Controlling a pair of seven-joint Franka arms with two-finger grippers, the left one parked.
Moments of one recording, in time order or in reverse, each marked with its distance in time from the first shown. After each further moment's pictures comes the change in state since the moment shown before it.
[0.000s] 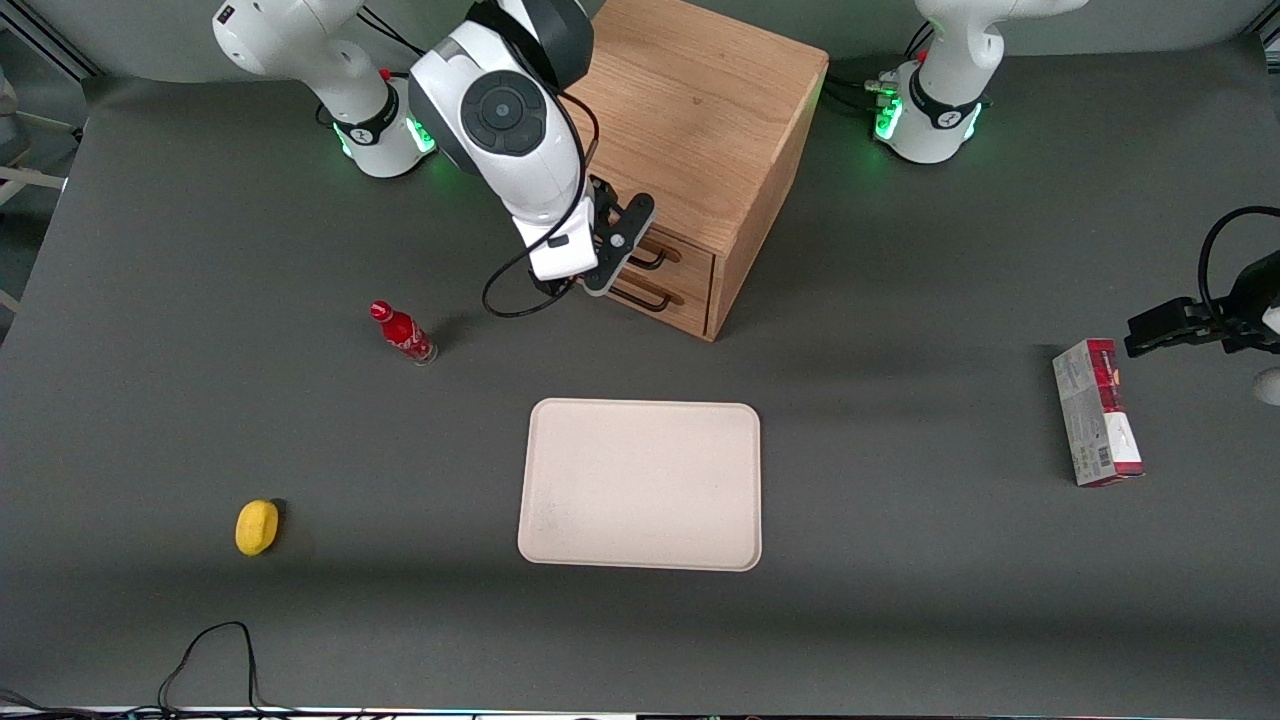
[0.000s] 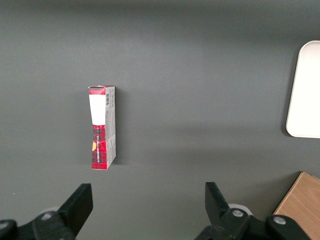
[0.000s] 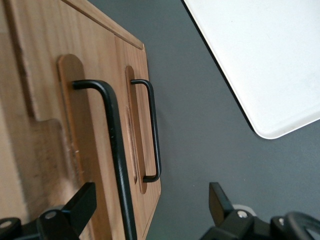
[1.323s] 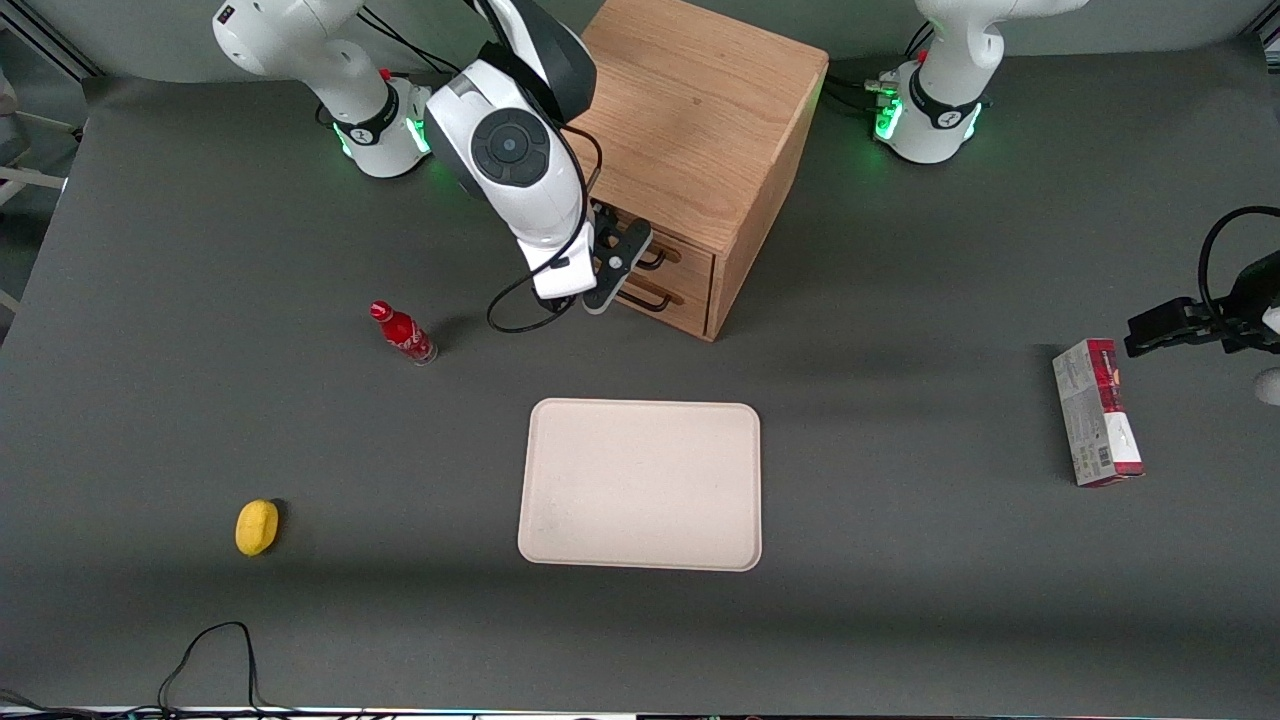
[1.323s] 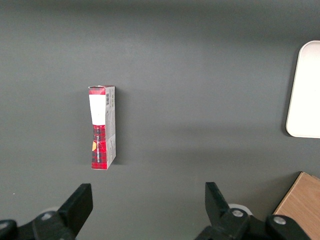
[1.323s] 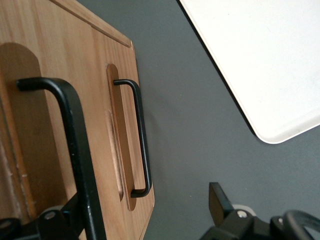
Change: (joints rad) arm 0.000 0.014 -0.002 -0.078 -0.001 0.106 -0.003
